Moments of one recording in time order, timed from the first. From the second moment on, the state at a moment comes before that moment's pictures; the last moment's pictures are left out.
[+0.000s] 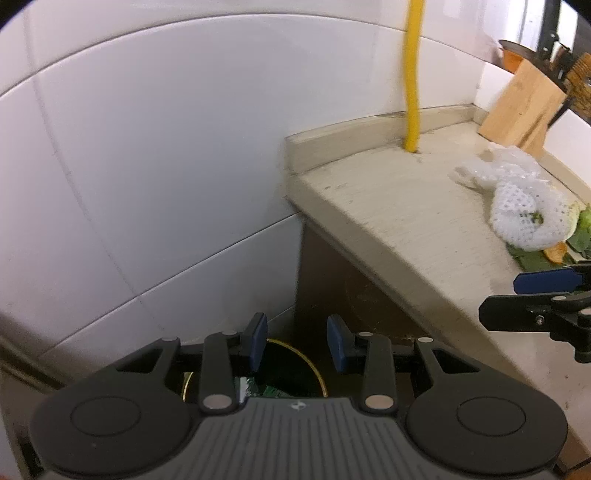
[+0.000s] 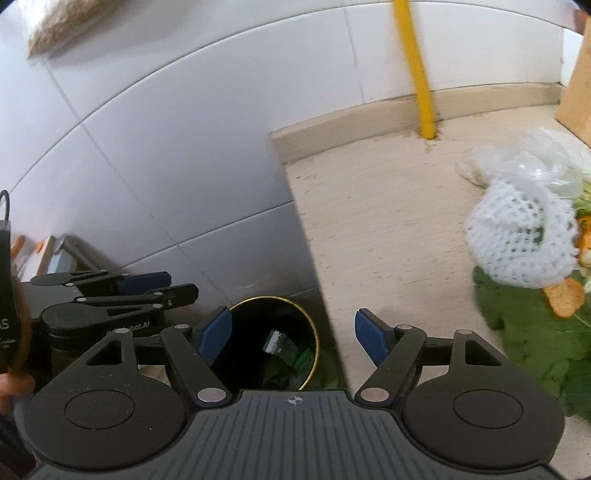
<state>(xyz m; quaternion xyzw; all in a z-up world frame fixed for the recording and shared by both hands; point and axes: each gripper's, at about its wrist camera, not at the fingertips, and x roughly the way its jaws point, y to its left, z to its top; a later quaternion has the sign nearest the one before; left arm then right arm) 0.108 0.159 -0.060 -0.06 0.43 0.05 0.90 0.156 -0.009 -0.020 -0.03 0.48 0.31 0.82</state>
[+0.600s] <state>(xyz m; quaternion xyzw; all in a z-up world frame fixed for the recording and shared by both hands) 0.149 0.098 -0.046 -0.03 0.43 -0.02 0.90 0.178 -0.068 -0.011 0.01 0.47 0.26 0.84</state>
